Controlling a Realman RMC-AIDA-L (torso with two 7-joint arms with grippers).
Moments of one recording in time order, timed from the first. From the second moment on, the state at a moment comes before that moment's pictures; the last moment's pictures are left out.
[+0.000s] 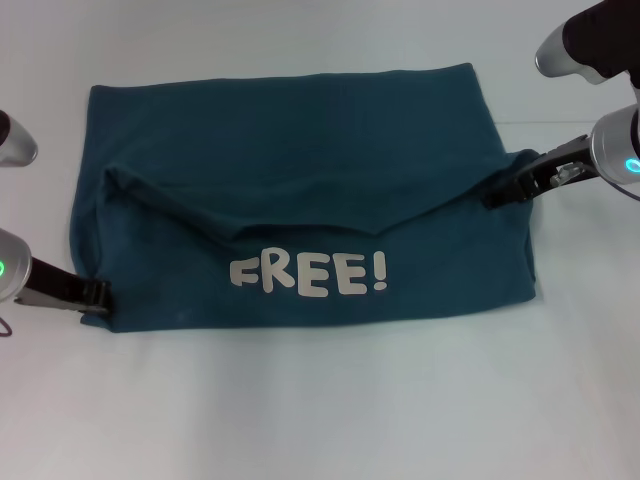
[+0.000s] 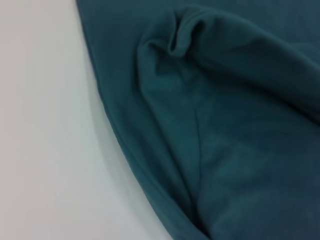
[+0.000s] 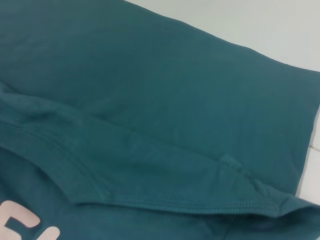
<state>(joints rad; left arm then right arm) -0.62 -2.13 0.90 1.03 2.86 1.27 -2.69 0.75 2.09 -1.12 -1.01 -2.74 -1.05 2.49</state>
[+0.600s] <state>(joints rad) -0.64 -2.12 0.90 1.03 2.84 1.31 -2.65 0.70 2.09 -1.04 -1.15 -2.73 -1.36 2.53</state>
